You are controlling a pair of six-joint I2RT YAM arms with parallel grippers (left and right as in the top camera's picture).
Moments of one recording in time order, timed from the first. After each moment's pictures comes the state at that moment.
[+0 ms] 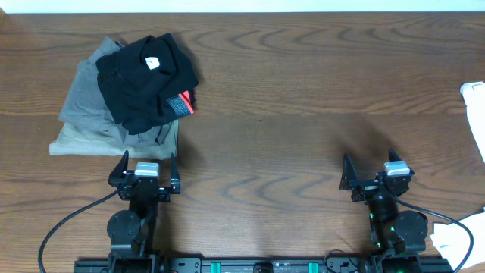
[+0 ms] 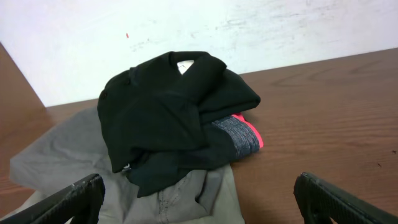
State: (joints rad) left arm -0.01 0.01 0.02 -0.12 0.01 0.15; right arm 0.07 0.02 0.01 -0.07 -0.04 0.04
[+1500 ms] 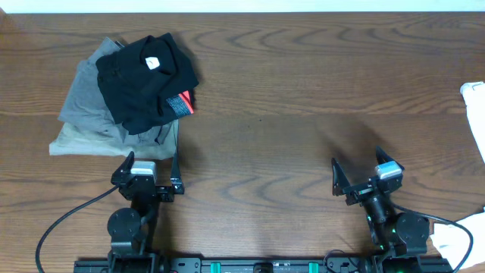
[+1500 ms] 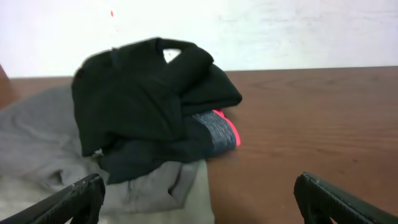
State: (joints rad) left arm -0.01 0.05 0.04 -0.13 0.06 -0.01; right arm 0.07 0.02 0.01 -0.01 -0.24 0.04
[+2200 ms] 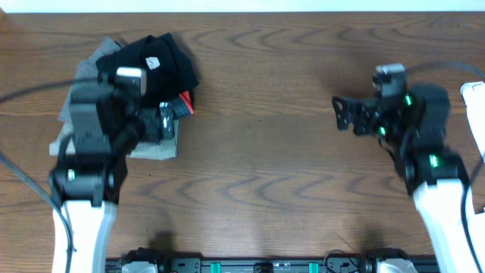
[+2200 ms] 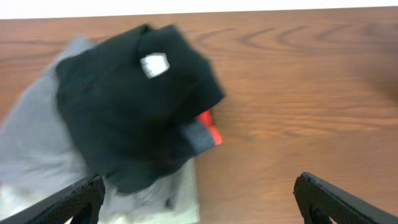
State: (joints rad) left arm -0.01 1.11 1.18 -0.78 0.15 0.01; right arm 0.04 1.21 1.00 -0.46 -0.32 0.09
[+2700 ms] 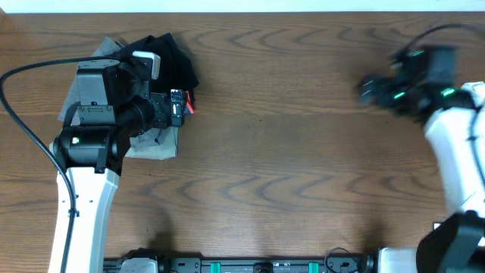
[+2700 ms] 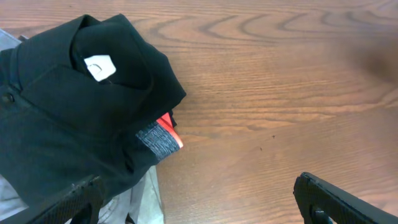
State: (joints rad) left arm -0.01 1.22 1.24 -0.79 0.28 0.01; right arm -0.22 1.59 1.35 -0.74 -0.16 0.19
